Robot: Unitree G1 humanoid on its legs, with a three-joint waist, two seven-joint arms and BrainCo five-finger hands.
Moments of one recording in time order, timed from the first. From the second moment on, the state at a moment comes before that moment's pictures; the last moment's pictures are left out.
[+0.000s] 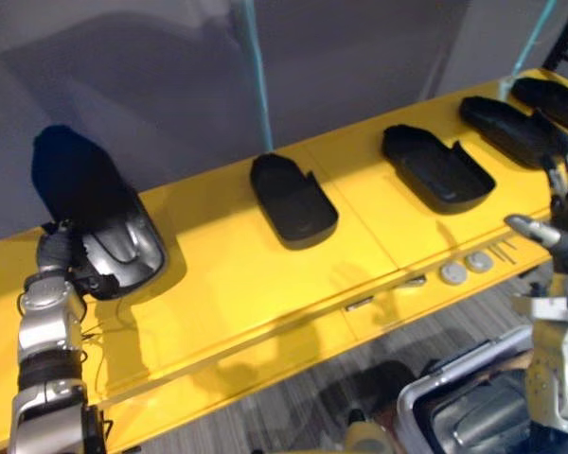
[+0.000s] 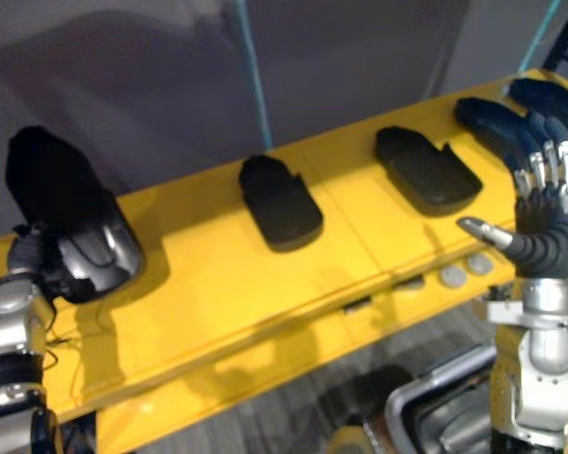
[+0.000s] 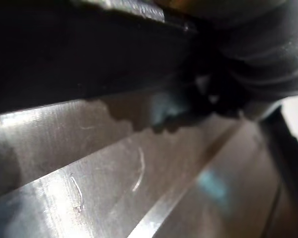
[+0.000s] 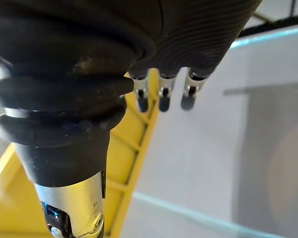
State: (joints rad) left arm -0.42 0.59 0.37 0.54 -0.13 0.24 0.04; right arm 0.04 -0.42 -0.41 -0.39 0.44 -0.26 0.14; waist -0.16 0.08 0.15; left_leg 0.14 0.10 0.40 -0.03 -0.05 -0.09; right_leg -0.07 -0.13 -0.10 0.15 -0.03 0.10
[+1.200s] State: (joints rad) left arm -0.55 0.64 0.38 0.81 0.13 0.51 -0.12; right arm 0.09 -0.46 -0.37 -0.43 0.51 -0.25 0.22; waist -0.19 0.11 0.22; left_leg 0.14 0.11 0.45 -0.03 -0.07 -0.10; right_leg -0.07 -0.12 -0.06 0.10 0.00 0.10
